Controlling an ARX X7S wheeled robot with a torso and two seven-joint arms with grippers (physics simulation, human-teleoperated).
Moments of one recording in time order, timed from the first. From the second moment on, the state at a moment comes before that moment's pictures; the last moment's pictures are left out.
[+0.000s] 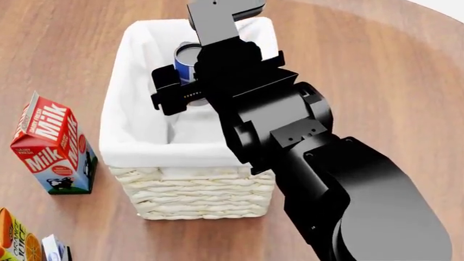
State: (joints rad) left arm 0.18 -0.45 0.40 0.38 0.10 0.31 -0.61; right arm 1.59 0.00 -1.58 1.10 1.50 0.32 0.09
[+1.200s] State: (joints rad) left arm 0.18 -0.46 0.41 0.38 0.10 0.33 -0.63; right arm 1.59 0.00 -1.55 1.08 1.46 0.34 0.09
